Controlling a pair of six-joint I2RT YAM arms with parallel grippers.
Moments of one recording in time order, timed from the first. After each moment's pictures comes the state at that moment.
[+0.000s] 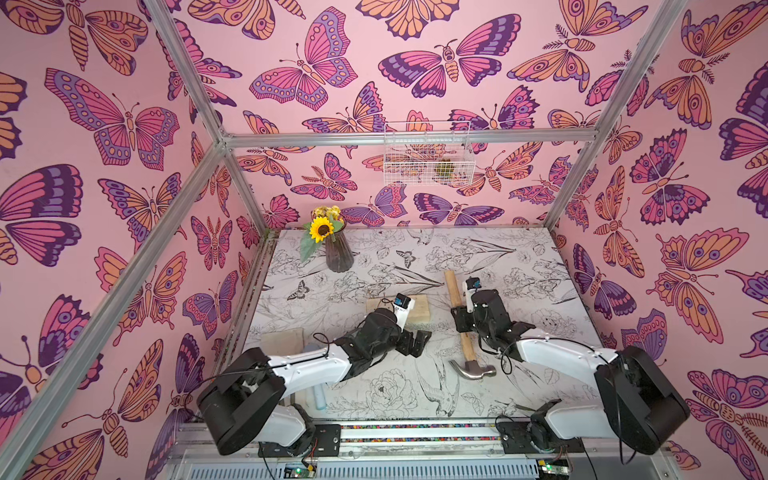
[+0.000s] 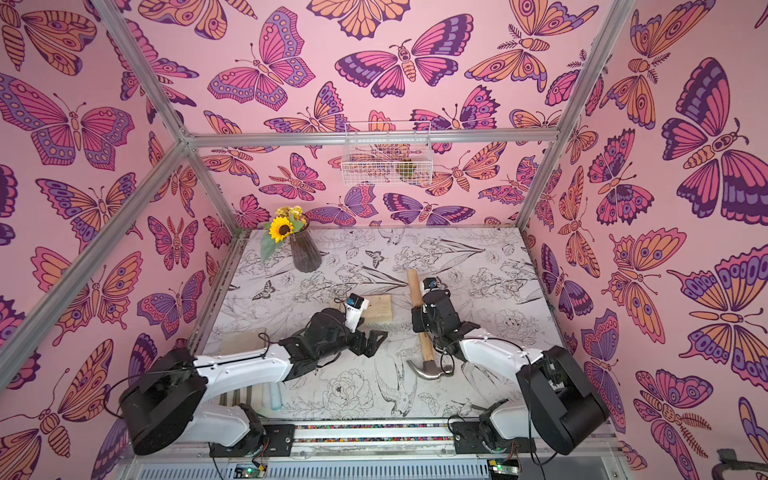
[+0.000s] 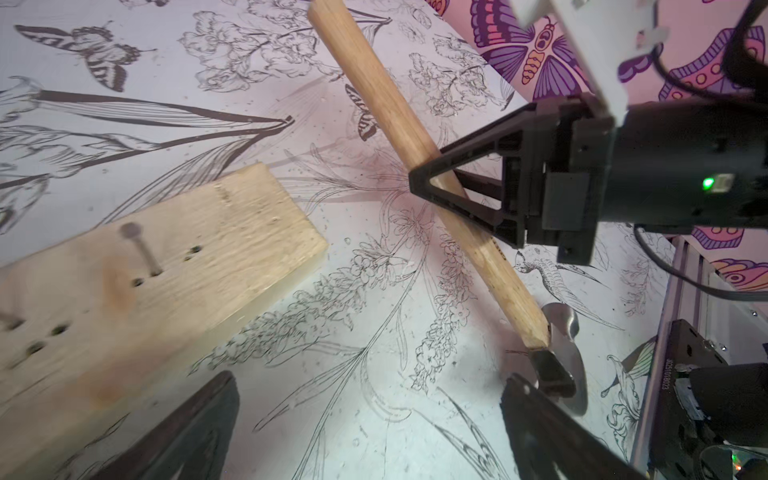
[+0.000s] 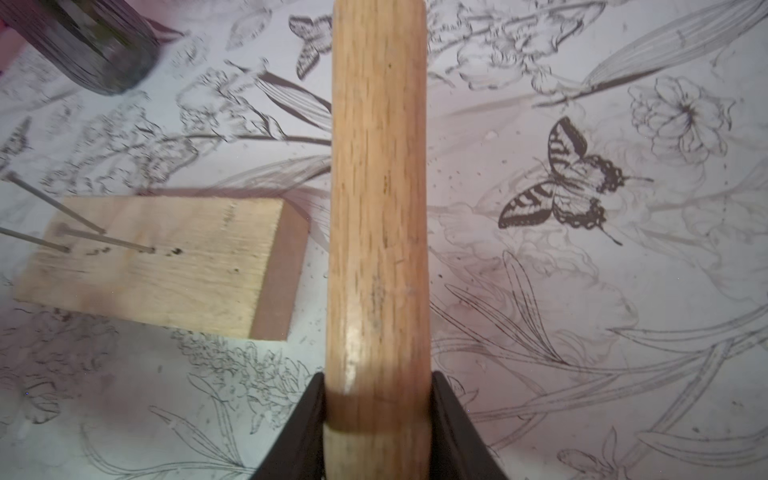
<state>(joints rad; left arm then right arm) -0.86 1.46 0.60 0.35 0.08 -0.36 0.54 1.34 0.56 0.14 0.09 0.38</state>
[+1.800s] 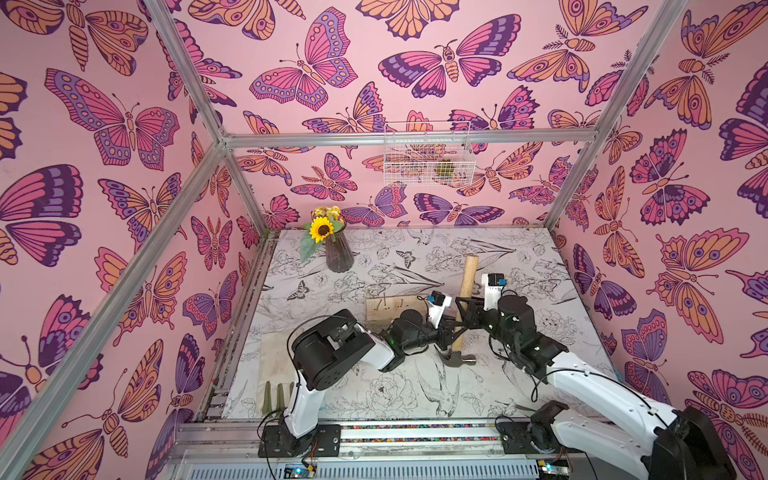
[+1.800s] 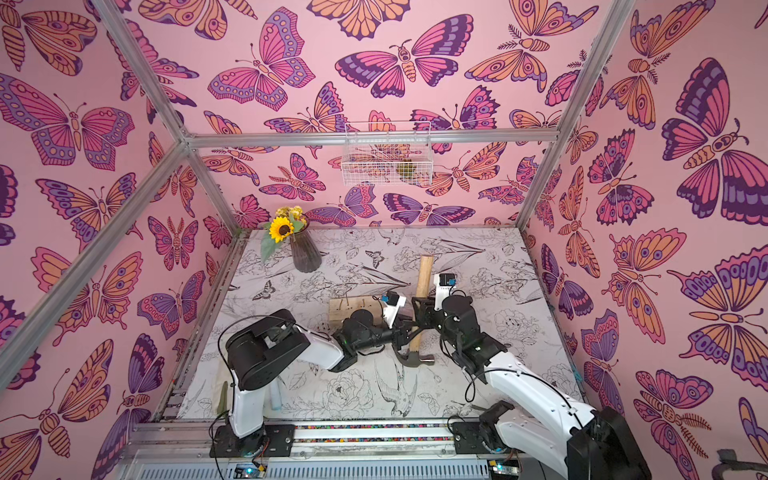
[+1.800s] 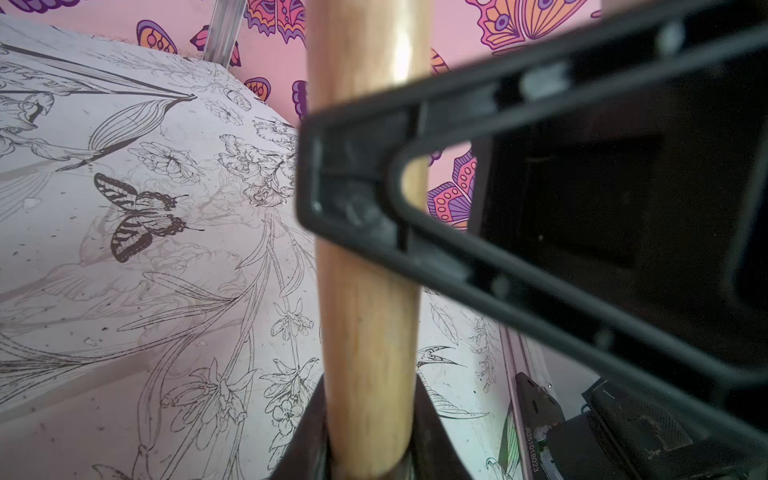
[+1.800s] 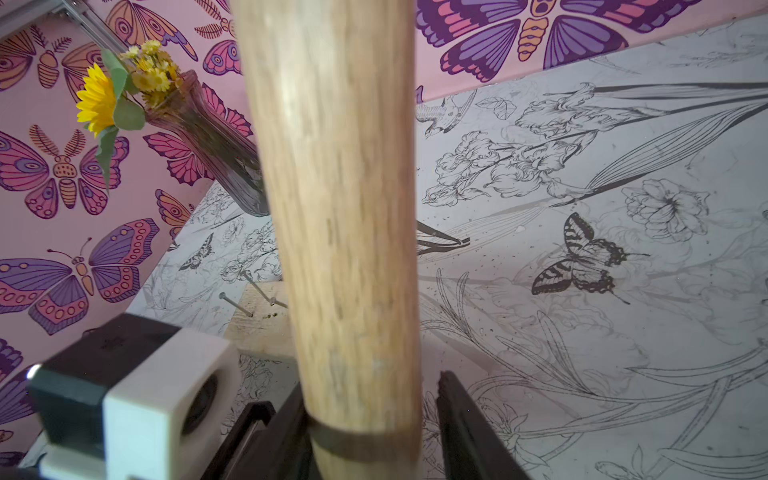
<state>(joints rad) -0.92 1.99 0.79 1.12 0.38 -0.51 0.54 1.02 0.55 0.07 0.07 0.50</state>
